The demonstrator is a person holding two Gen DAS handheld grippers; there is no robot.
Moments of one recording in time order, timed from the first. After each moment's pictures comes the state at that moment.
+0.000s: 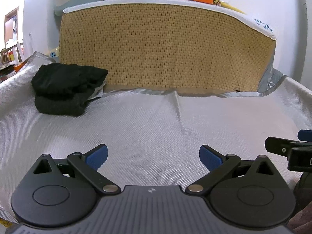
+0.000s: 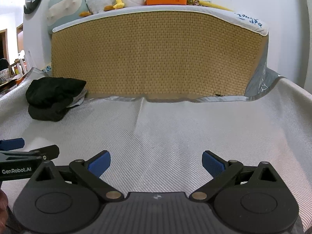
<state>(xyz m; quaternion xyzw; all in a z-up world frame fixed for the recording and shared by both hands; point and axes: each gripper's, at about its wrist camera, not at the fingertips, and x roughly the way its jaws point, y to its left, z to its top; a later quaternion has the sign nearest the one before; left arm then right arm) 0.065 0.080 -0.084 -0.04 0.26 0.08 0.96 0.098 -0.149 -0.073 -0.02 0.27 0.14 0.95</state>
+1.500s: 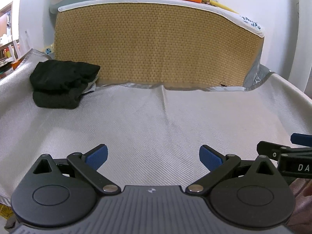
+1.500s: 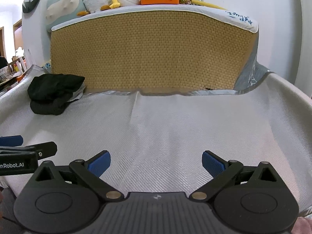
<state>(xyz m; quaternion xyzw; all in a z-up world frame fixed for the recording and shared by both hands) 0.034 0.061 -0.065 -0.05 0.29 0.05 0.95 0.061 -0.168 -0.053 -0.03 0.29 0.13 0.95</state>
